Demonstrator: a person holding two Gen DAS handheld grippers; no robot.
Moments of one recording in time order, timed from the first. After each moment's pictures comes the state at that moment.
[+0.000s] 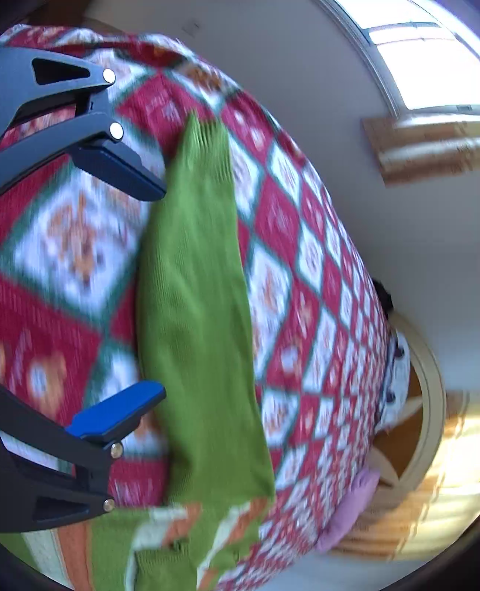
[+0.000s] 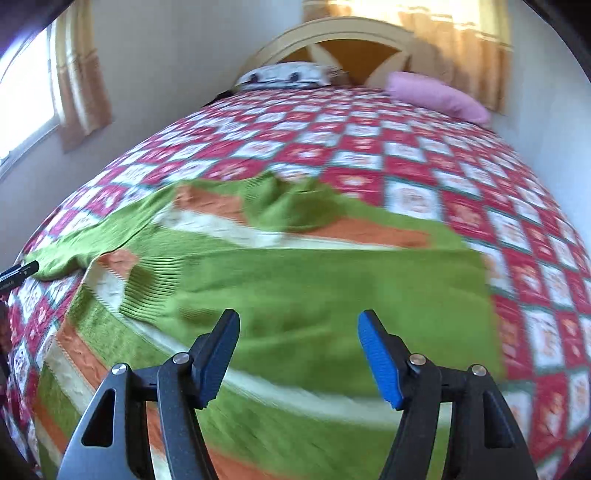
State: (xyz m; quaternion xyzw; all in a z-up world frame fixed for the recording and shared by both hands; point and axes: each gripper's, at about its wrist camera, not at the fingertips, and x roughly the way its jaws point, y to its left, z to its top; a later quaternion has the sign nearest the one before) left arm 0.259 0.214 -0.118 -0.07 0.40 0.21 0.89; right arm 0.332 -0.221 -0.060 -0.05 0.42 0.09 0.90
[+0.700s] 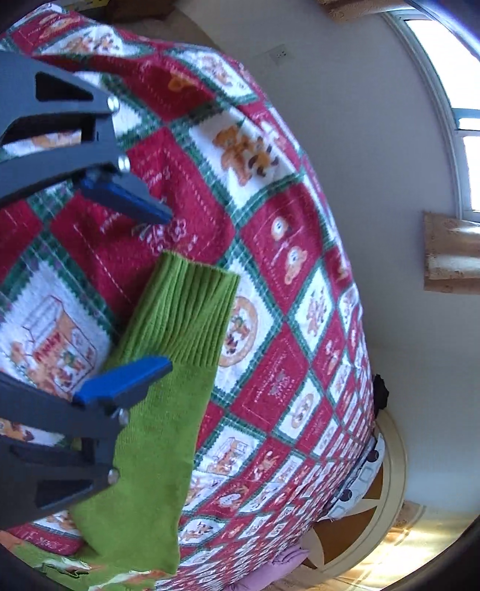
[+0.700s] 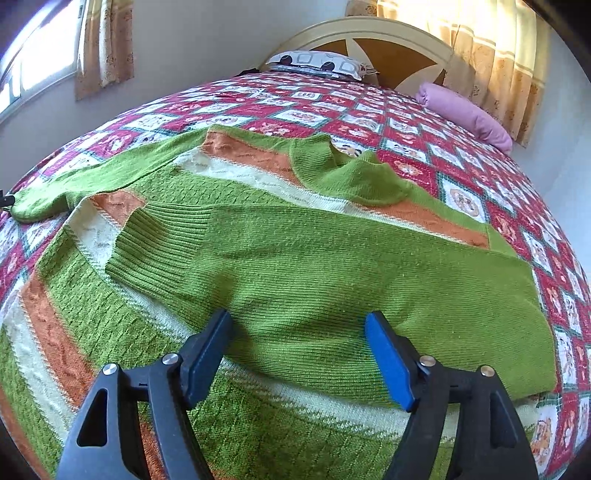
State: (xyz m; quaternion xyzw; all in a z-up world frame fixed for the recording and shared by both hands) left arm 0.249 0.343 -0.148 -0.21 0.39 0.31 0.84; right arm 0.324 -0.168 -0.110 -0.13 0.42 0.09 0.89
